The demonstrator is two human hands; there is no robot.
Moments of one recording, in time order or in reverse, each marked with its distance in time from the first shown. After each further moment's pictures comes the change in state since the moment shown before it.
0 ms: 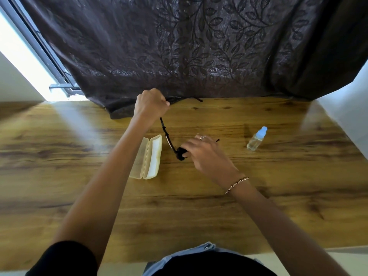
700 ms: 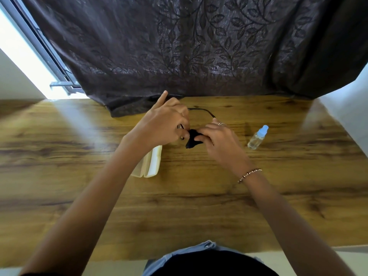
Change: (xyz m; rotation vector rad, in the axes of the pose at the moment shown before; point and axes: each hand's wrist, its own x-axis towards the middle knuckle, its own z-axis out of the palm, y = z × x) left_hand -0.055 0.002 -0.002 0.346 -0.117 0.727; right_hand 0.005 0.026 -0.017 0.224 0.210 0.168
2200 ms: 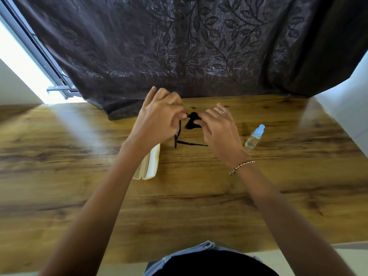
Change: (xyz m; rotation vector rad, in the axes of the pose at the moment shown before) left_hand 0.000 0.005 0.000 0.030 0.348 -0.032; right_hand 0.014 0.003 -0.004 -0.198 0.256 -0.061
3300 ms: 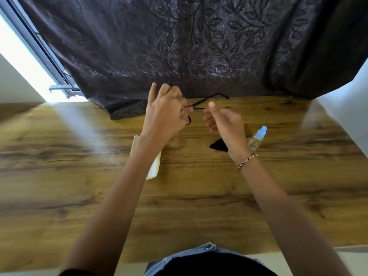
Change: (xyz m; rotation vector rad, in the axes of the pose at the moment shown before) left_hand 0.017 0.005 0.016 0.084 0.067 -0.213; right_hand 0.008 0.009 0.001 0.904 0.004 0.793
